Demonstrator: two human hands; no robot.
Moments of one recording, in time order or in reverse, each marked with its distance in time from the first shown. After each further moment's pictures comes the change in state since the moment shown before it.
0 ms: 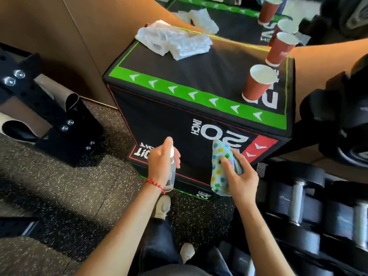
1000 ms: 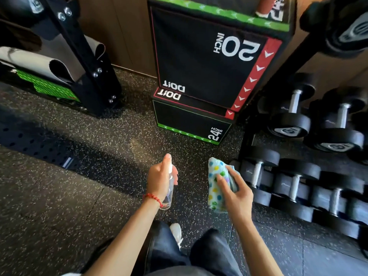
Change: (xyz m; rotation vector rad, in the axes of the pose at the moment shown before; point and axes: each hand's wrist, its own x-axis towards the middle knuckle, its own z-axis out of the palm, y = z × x) left_hand -0.370 -0.159 -0.212 0.158 -0.023 -0.123; right_hand -0.428 0.157 -0.067 0.034 -0.107 0.081
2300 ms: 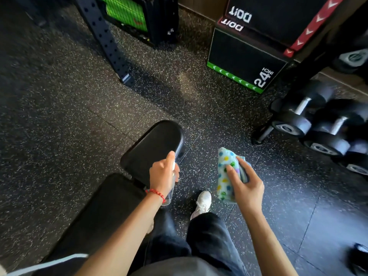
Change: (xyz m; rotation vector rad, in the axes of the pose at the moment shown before) left_hand -0.409 -0.231 -0.183 0.027 0.227 -0.211; right_hand -0.408 0.160 -0.038 -0.157 -0.174 -0.039
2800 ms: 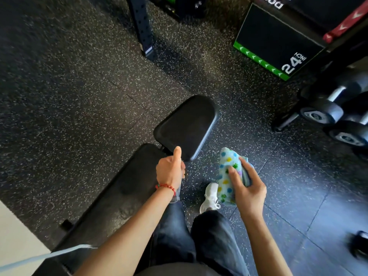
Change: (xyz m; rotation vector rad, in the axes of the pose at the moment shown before) left_hand -0.027 -0.102 -0.138 -0.050 0.143 -0.199; right_hand -0.151 0.012 0.118 -0.029 -0.009 0.029
